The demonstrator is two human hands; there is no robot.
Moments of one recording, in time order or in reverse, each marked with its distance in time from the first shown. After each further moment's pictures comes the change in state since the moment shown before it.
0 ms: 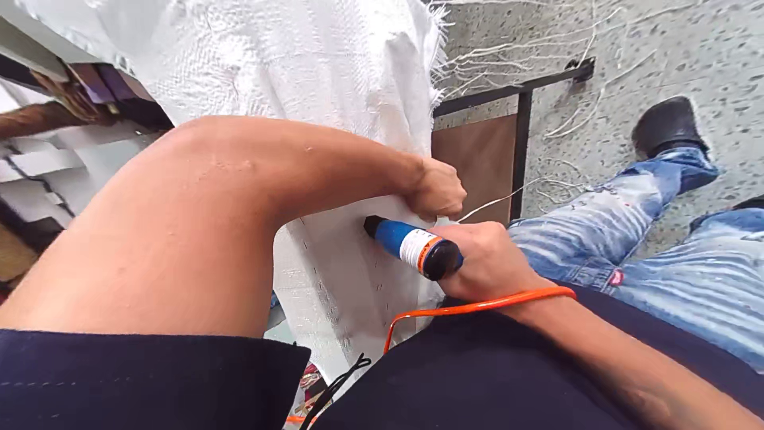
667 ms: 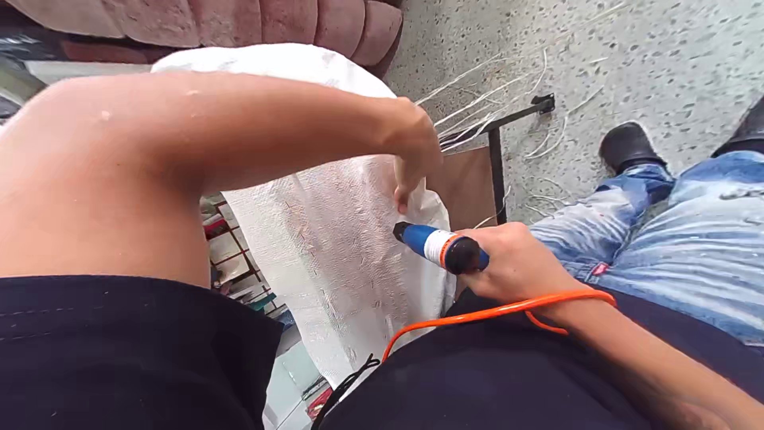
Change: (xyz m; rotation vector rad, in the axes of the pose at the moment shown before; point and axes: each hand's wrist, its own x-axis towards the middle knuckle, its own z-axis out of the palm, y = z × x) left_hand -0.046 -0.078 -0.102 0.262 -0.183 -0.436; right_hand 0.003 0.008 -0.090 -0.066 -0.033 0.086
